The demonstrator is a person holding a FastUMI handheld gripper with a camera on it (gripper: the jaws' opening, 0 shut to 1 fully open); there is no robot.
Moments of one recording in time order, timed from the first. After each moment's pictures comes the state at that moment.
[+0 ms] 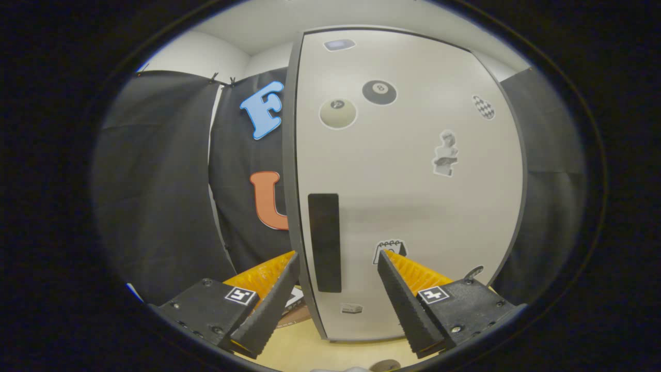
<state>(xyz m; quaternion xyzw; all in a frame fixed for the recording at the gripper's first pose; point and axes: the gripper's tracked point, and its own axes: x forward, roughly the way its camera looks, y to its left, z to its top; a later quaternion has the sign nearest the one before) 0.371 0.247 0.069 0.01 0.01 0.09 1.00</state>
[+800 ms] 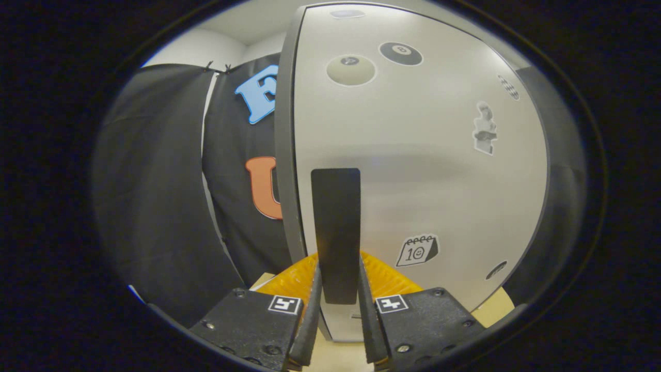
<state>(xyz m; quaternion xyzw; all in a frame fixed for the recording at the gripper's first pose) 0.402 0.259 0.053 0.00 0.04 0.09 0.99</state>
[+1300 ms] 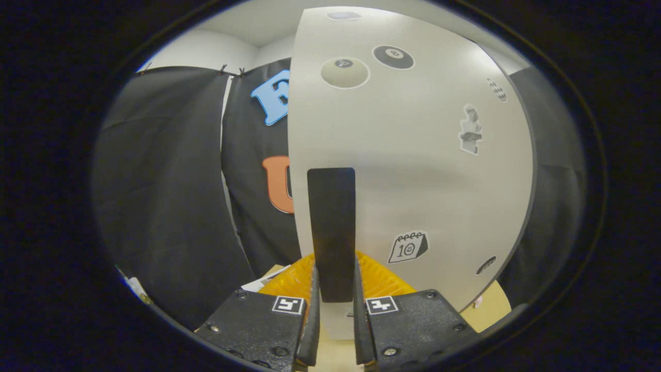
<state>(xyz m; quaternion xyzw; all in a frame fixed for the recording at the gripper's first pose) 0.353 0.248 0.052 0.00 0.04 0.13 0.99</state>
